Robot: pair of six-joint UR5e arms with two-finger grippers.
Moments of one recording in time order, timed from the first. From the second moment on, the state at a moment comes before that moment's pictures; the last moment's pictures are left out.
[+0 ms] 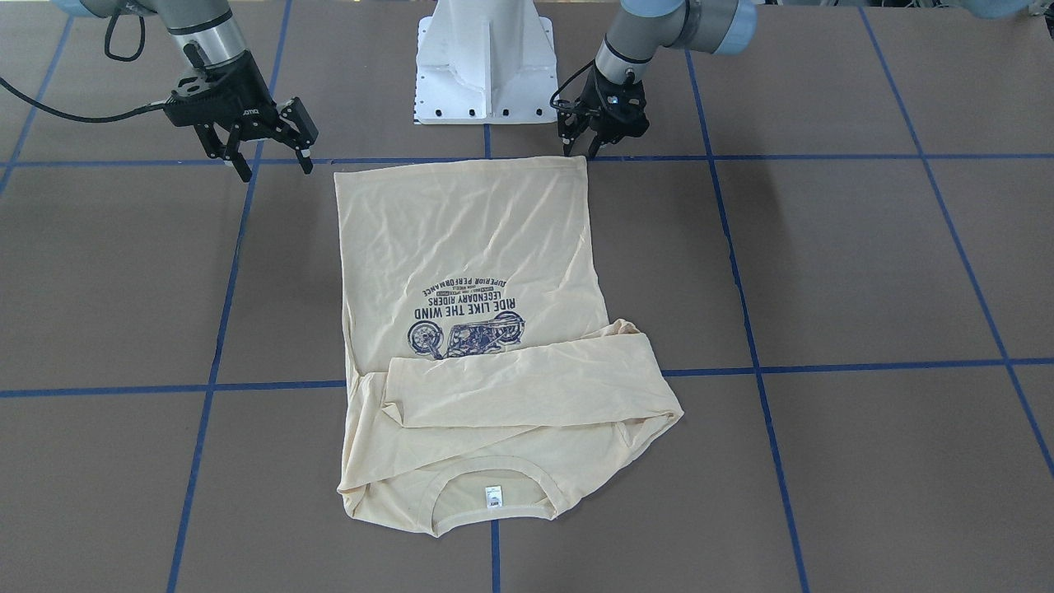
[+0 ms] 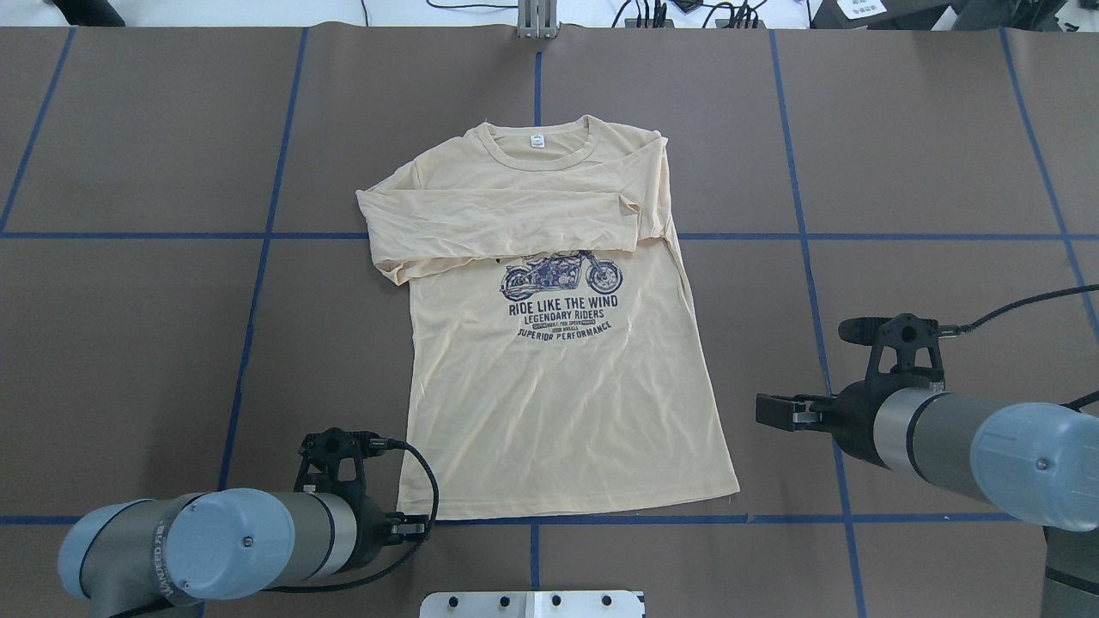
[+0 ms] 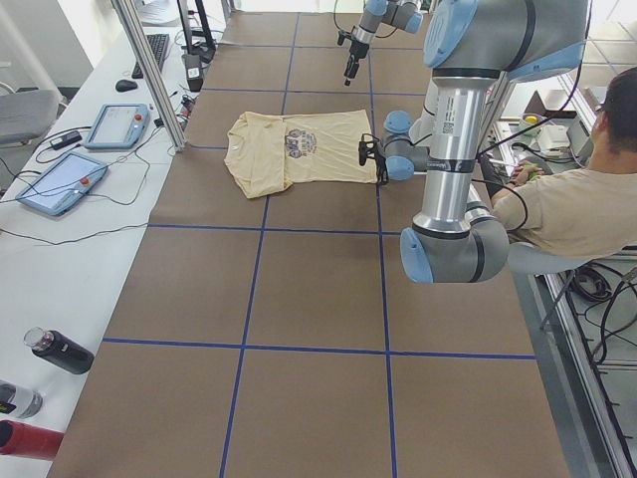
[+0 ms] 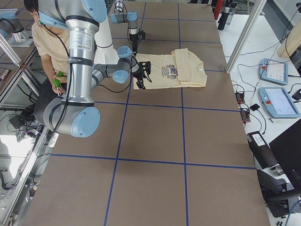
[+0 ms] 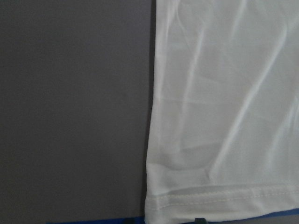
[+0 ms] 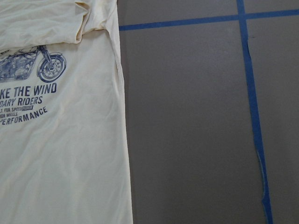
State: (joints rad) left arm -0.13 -1.78 -1.96 -1.99 -1.62 -1.51; right arm 0.33 -1.69 2.22 -1.12 1.49 1.36
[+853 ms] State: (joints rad) left arm -0.15 -1.79 -1.96 -1.98 -1.62 -1.50; right arm 0.33 -1.69 2.22 -1.12 1.49 1.36
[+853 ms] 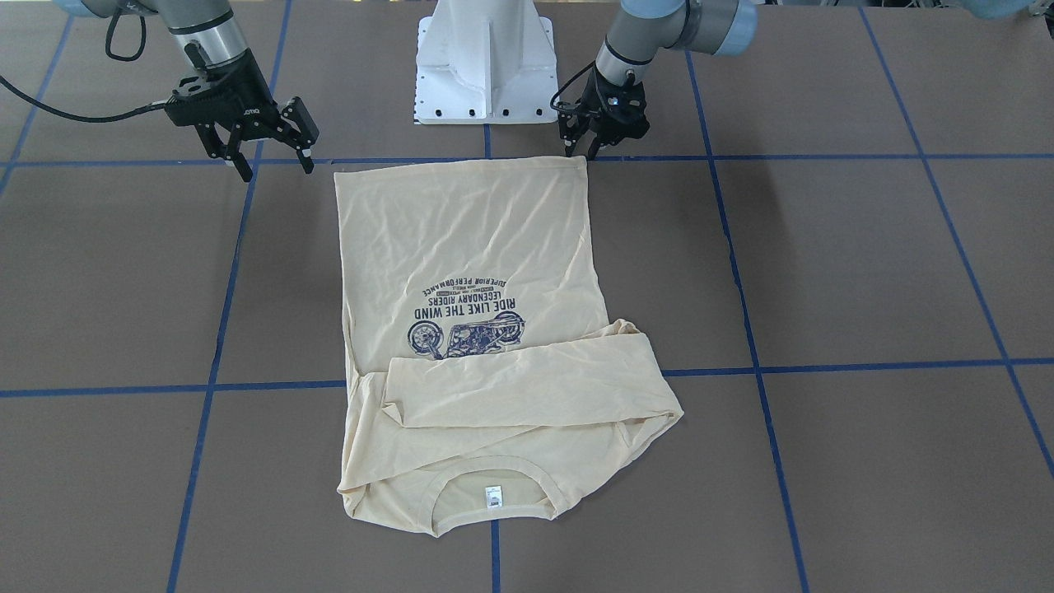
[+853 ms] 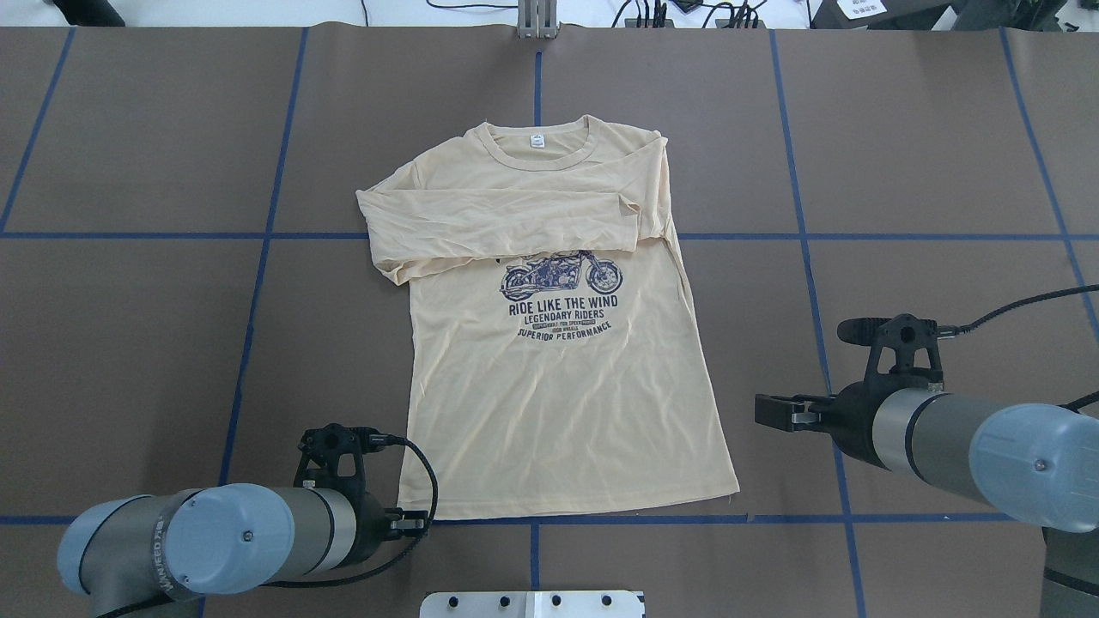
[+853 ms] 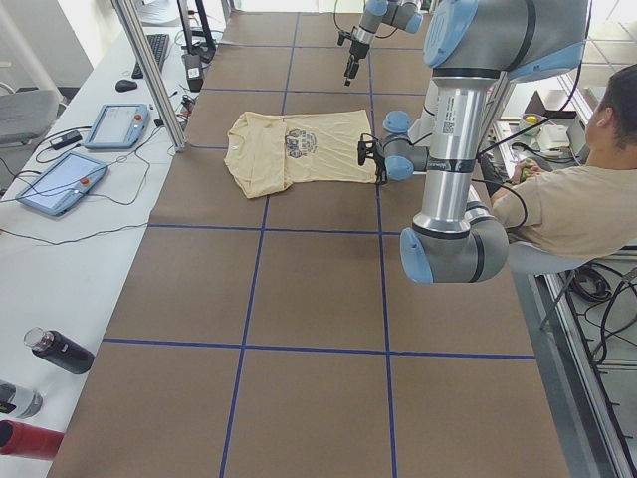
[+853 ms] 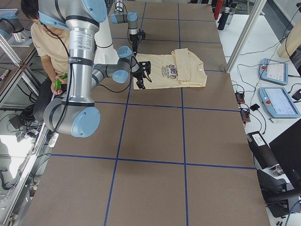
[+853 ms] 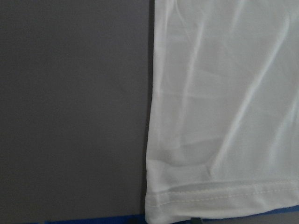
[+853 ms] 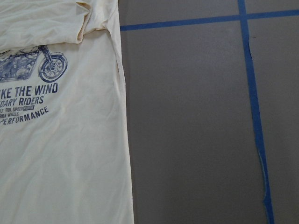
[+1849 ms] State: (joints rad) left arm -0.16 -1.79 -1.95 -1.98 -1.62 -1.49; right arm 0.33 -1.69 2.22 -1.12 1.49 1.36
